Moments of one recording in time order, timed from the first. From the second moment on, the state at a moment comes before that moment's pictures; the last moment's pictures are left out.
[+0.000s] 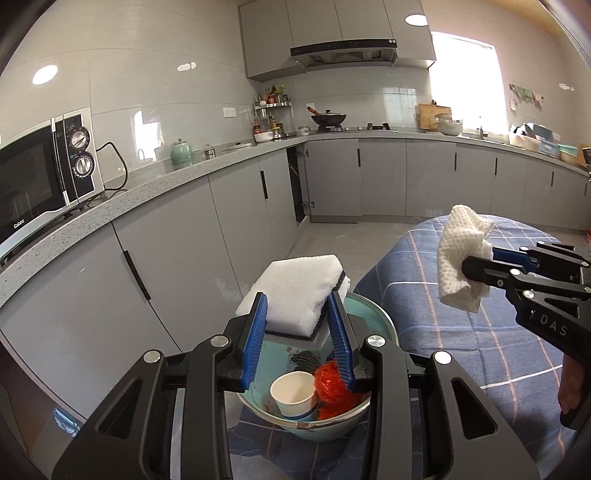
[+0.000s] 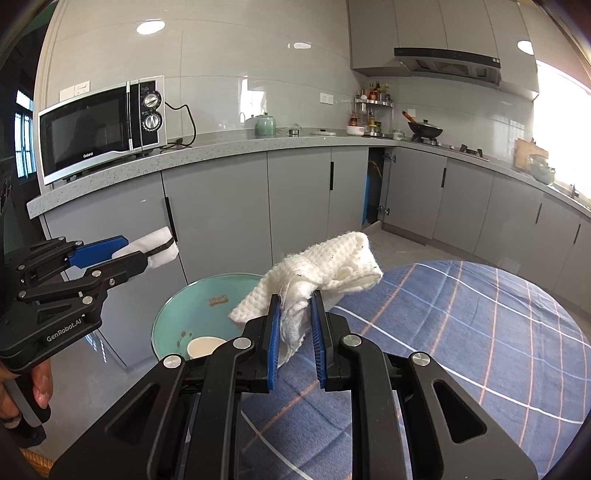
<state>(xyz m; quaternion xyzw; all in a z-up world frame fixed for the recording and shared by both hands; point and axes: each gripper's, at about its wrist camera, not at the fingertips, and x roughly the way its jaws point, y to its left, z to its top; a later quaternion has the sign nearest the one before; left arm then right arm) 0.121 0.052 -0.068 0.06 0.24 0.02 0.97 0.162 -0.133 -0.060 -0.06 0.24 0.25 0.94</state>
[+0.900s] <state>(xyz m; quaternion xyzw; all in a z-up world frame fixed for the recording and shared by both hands) 0.125 0.087 -0.063 0.05 0.23 0.07 0.97 0.186 -0.099 -0.063 -0.08 0.24 0.28 0.93</state>
